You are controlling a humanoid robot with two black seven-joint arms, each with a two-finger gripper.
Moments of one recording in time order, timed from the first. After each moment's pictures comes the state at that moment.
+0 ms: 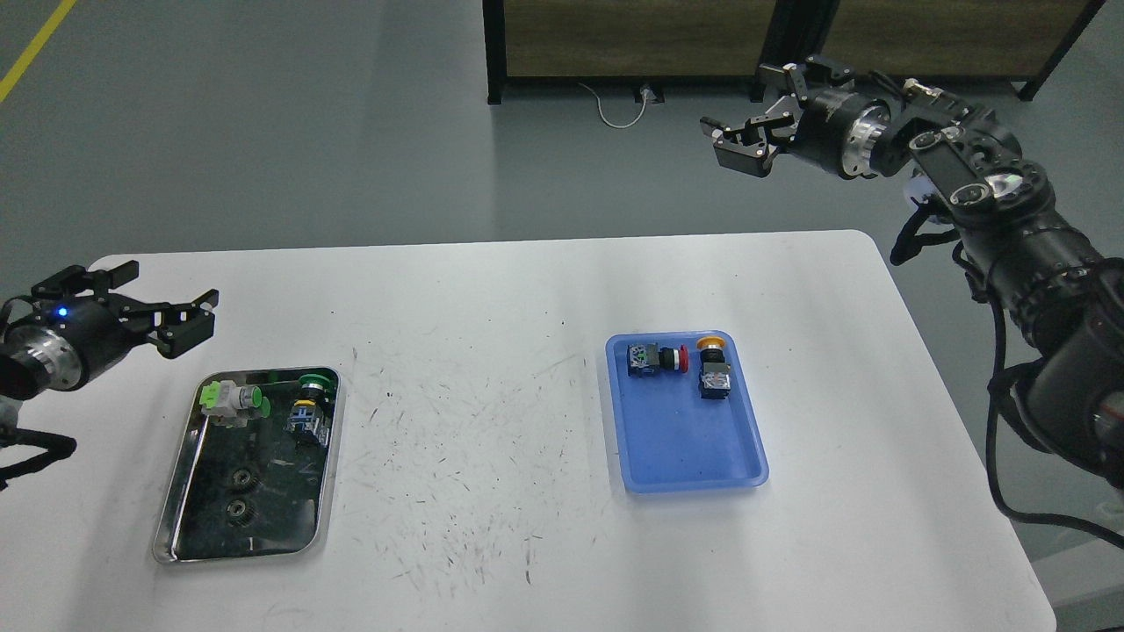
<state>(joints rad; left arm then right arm) -0.78 0.80 -0.36 -1.05 0.38 -0.01 -0.07 1.20 -0.22 0.30 0.12 -0.64 0.51 0.34</state>
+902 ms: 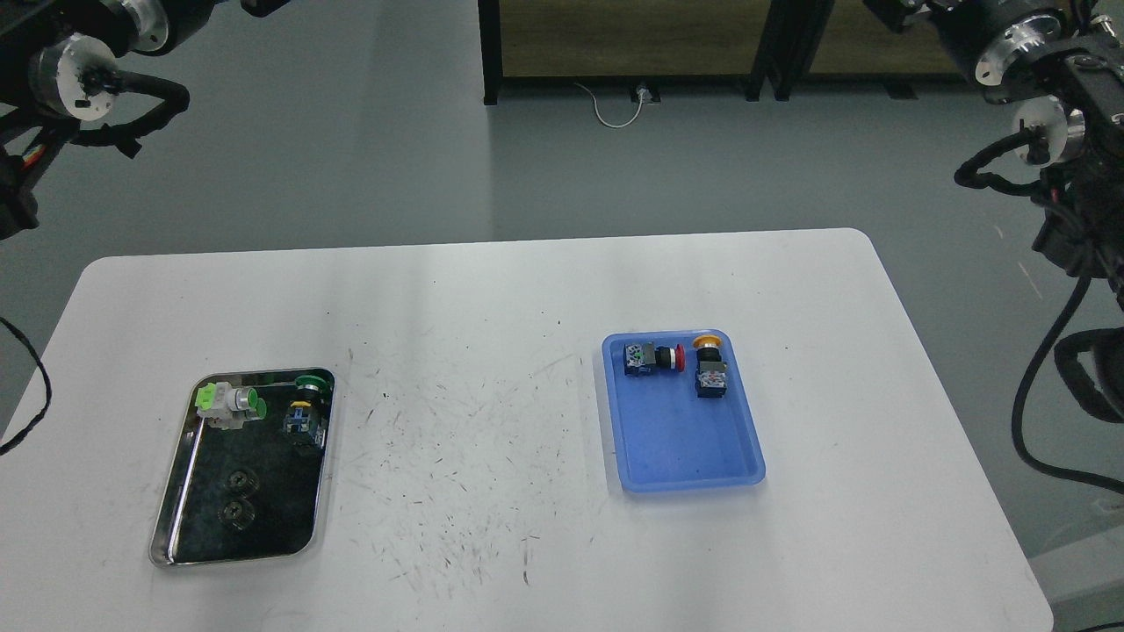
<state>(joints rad) -1.38 0.39 -0.22 -0.59 0.14 -0.02 0.05 1.28 -0.37 0.46 0.09 -0.33 0.37 0.29</state>
